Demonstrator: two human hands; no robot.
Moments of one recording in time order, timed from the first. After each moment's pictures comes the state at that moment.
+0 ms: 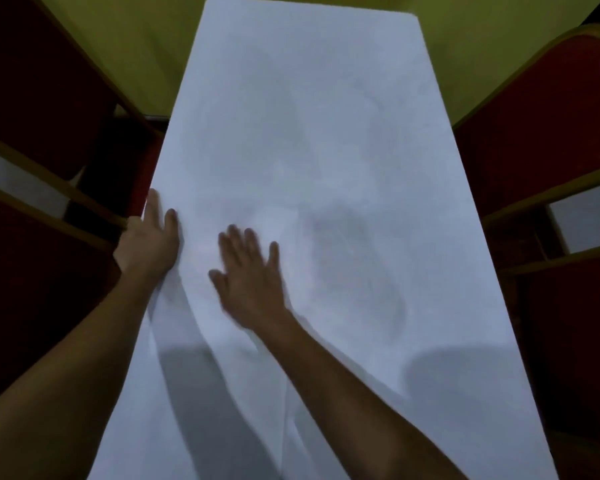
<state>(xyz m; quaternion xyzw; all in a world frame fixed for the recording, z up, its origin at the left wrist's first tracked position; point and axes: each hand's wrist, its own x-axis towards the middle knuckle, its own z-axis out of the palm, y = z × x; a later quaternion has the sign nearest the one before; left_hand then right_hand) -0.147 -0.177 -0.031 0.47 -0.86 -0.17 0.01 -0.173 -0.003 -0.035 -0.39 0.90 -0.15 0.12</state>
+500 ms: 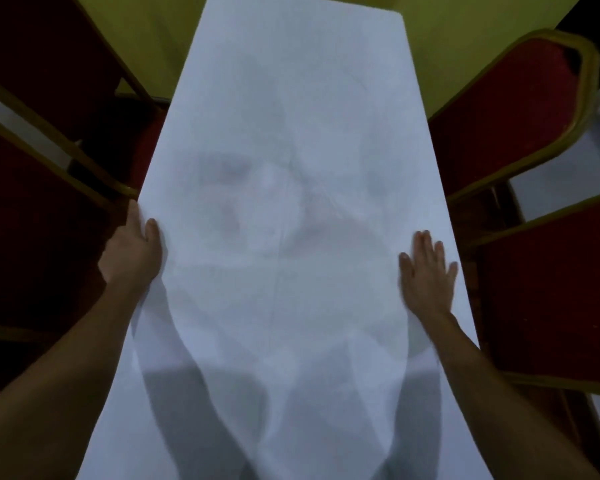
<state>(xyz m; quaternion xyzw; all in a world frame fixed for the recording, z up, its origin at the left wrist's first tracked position) -0.032 -0.123 -0.029 0.47 -0.86 -0.18 0.05 -0.227 0.288 -0.042 -0.10 0.99 -0.08 0.06</state>
